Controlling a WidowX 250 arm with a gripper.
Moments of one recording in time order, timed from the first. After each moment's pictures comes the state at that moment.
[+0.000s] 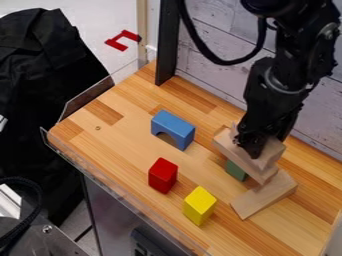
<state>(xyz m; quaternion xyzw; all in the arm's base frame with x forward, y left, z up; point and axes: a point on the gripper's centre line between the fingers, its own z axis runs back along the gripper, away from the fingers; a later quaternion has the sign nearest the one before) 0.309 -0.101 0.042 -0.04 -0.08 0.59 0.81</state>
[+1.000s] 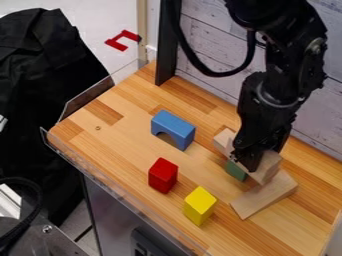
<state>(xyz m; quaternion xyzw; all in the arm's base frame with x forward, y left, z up) 0.299 -0.098 0.031 -0.05 -0.06 0.61 0.79</state>
